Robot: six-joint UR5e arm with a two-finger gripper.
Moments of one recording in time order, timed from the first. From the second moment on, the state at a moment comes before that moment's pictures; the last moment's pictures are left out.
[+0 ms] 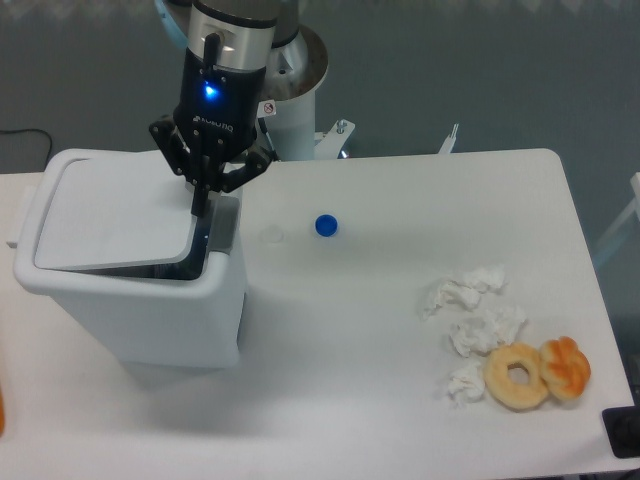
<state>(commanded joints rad) 2.33 -1.57 -1.54 -1.22 1.18 0.55</state>
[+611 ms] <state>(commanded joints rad) 2.32 -1.54 -1.53 -1.22 1.17 0.55</state>
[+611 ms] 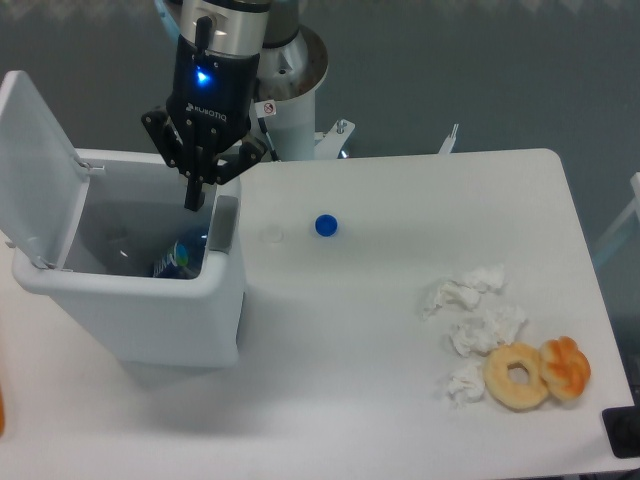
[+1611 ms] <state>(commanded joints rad) 2.22 -1.49 -1.46 -1.16 1.06 0.19</state>
